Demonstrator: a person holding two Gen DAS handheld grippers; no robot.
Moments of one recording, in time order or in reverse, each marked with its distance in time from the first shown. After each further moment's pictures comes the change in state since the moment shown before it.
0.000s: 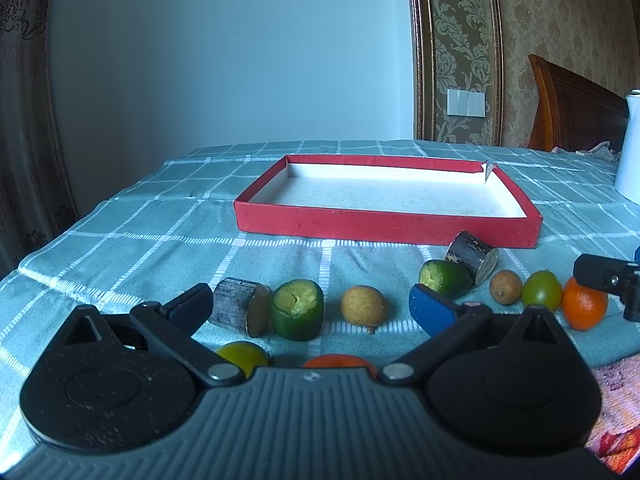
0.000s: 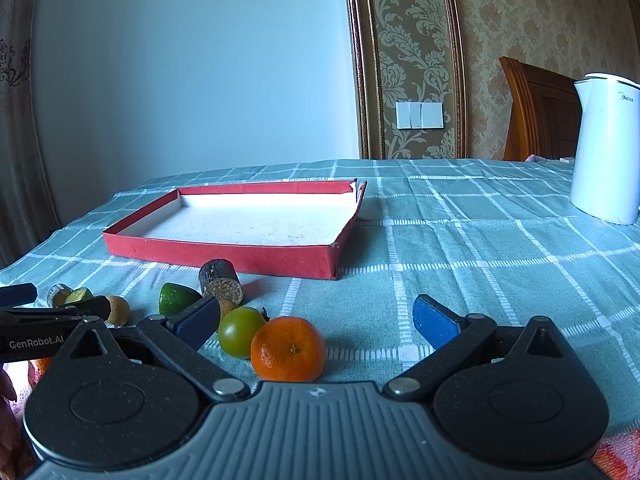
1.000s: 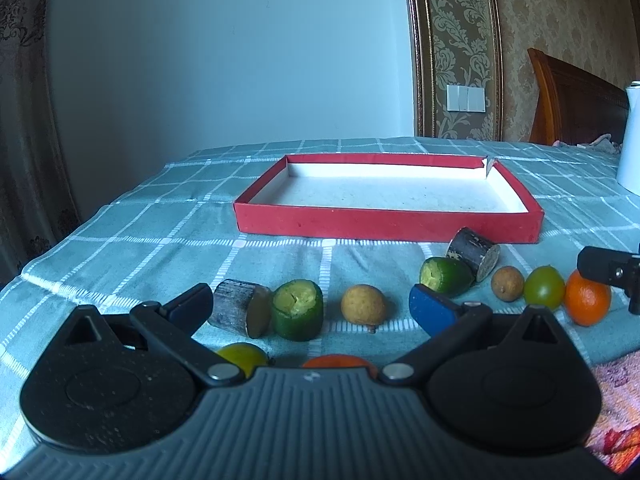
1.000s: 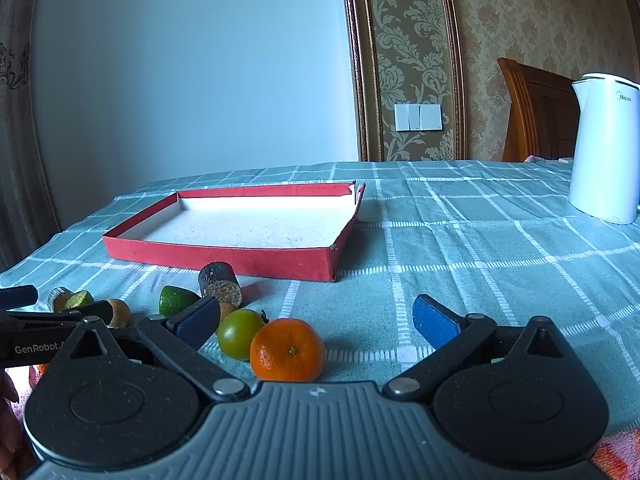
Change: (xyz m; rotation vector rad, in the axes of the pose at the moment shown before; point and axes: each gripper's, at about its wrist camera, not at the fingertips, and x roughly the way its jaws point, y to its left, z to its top) left arm 0.001 -0.004 0.000 0.019 0.002 0.011; right arm -0.001 0.000 0.001 0.003 -0.002 -0.001
